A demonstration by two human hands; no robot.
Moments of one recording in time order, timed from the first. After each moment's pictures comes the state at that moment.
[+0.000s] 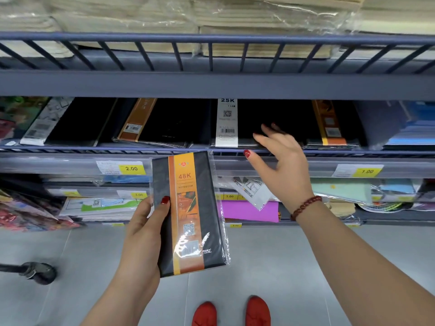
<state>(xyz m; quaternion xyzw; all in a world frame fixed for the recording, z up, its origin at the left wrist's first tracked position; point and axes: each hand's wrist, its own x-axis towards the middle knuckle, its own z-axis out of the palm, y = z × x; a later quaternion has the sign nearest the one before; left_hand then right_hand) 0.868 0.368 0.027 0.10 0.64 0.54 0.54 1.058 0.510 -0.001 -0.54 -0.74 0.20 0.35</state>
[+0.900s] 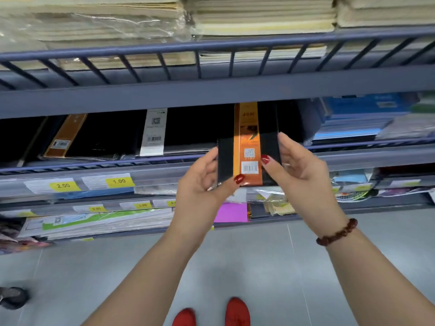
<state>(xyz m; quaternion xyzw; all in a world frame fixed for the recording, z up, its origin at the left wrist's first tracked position) 1.027 0.458 0.031 0.39 0.55 0.51 0.54 1.187 0.491 0.038 -0.53 -0.57 0.46 0.44</state>
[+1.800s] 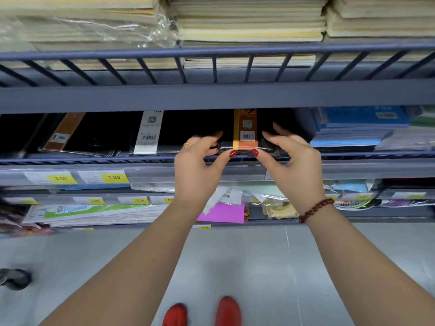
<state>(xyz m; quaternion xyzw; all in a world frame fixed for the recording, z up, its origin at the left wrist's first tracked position) 1.034 0.512 0.011 0.55 0.66 0.46 0.23 1.204 0.539 0.014 -0.58 -0.68 0.24 0.37</state>
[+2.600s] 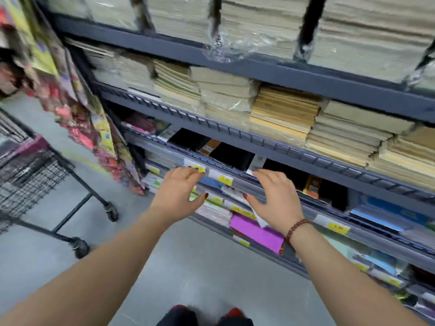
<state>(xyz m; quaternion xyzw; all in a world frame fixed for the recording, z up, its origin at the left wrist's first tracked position) 0.854 0.304 0.157 0.62 0.78 0.13 0.03 1.072 0.436 0.165 -0.36 -0.92 0.13 0.10</state>
